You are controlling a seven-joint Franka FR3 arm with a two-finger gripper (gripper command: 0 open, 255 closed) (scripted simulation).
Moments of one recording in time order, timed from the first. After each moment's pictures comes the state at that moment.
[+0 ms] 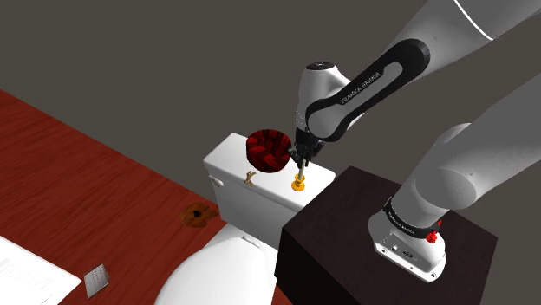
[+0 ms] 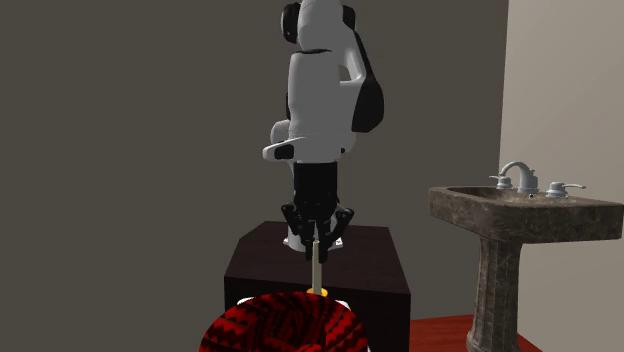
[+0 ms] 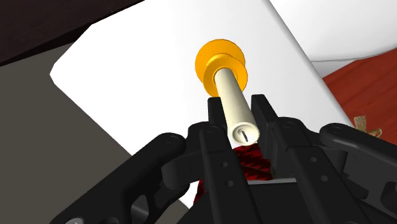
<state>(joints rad) 0.02 -0.28 0.21 -2.86 0.13 2.55 0.42</state>
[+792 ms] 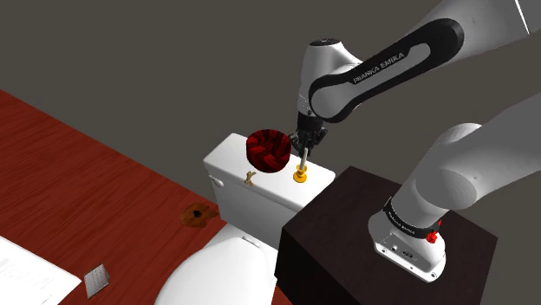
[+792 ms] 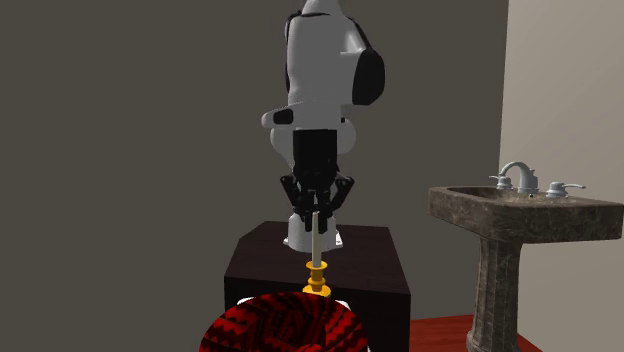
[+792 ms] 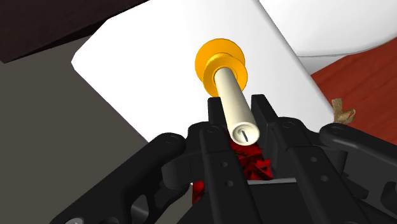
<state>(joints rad) 0.03 -0.43 0.19 -2.82 0.13 2.36 0.42</state>
